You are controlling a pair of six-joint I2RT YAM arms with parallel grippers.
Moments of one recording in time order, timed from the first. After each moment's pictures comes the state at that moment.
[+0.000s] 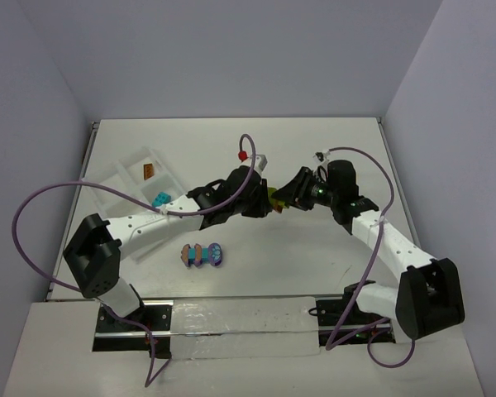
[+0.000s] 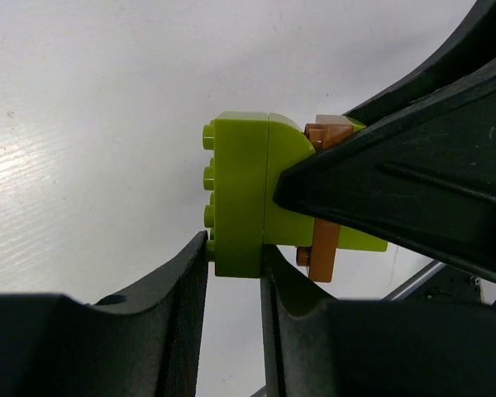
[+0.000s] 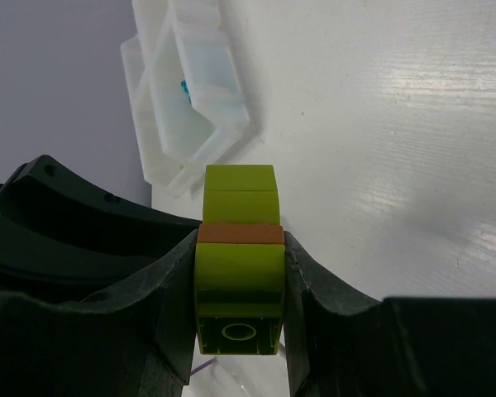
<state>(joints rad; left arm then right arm) -0.97 1.61 1.23 -0.29 -0.15 -0.65 0.26 1.18 0.71 -0.02 -0.57 0.82</state>
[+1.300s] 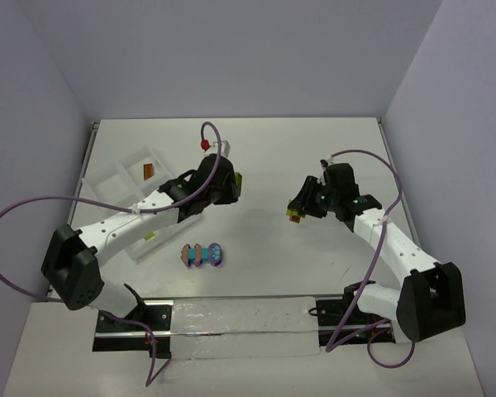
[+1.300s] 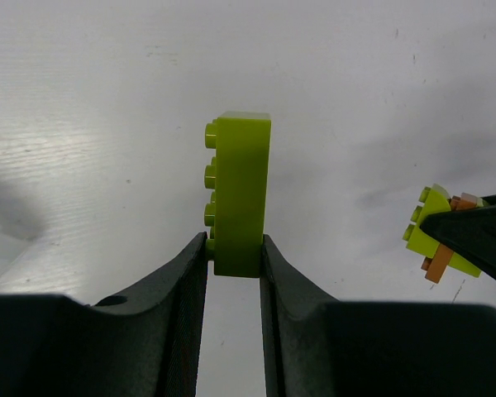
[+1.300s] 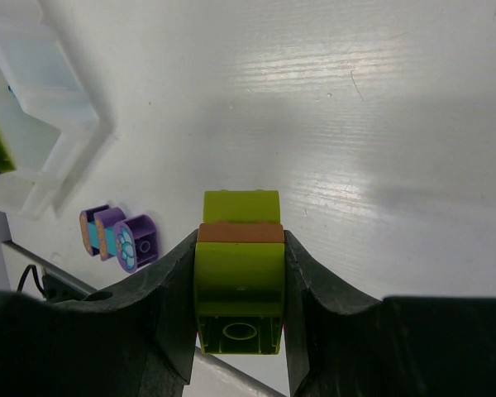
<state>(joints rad) -0.82 1.48 1.18 -0.39 -0.26 -0.67 0.26 1.16 0.76 -0.36 -0.29 0.59</state>
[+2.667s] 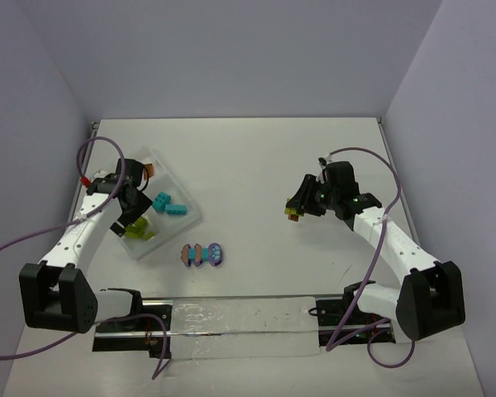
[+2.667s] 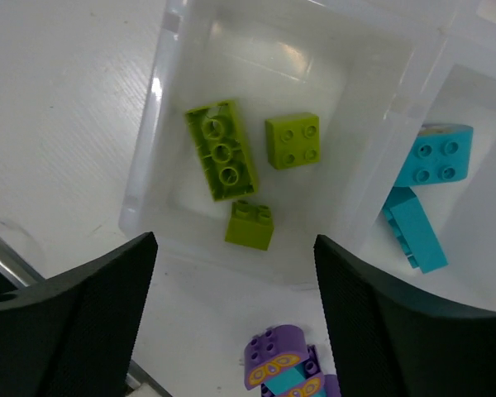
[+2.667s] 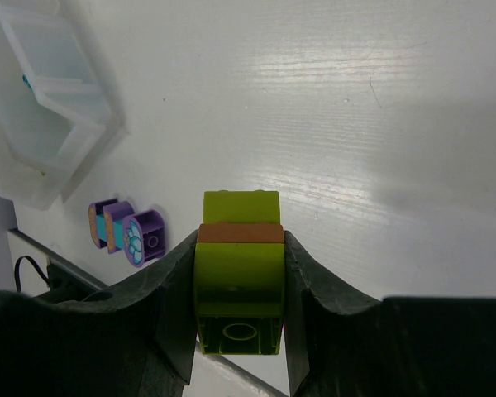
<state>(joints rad) -0.16 1.27 1.00 -1.00 -0.48 -1.01 0.26 1.17 0.78 -0.35 -0.33 0.58</state>
